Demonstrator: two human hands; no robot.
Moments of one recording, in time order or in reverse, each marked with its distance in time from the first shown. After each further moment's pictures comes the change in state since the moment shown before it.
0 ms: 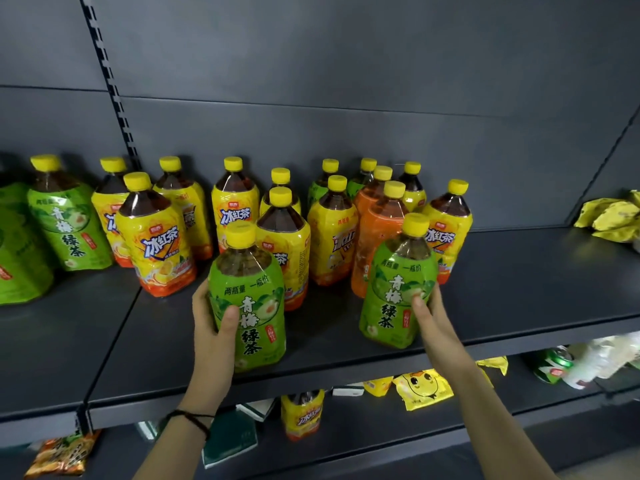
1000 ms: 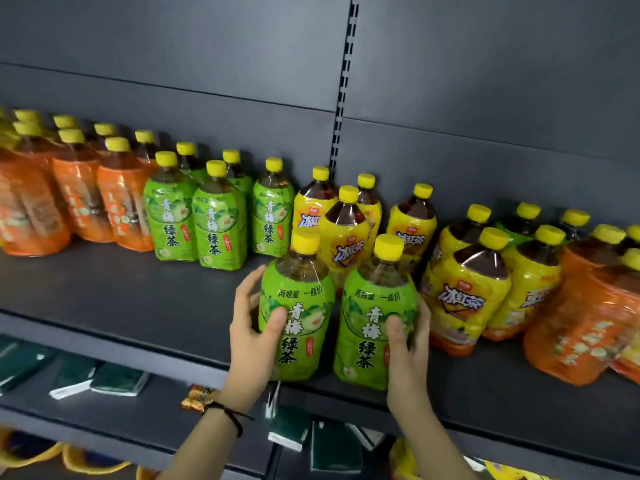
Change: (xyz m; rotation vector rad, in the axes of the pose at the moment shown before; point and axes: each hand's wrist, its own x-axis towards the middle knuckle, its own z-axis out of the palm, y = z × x) left_hand 0.018 0.039 -0.174 0.200 0.270 0.222; right_hand -0.017 0.005 0.289 0.208 -0.109 -0.177
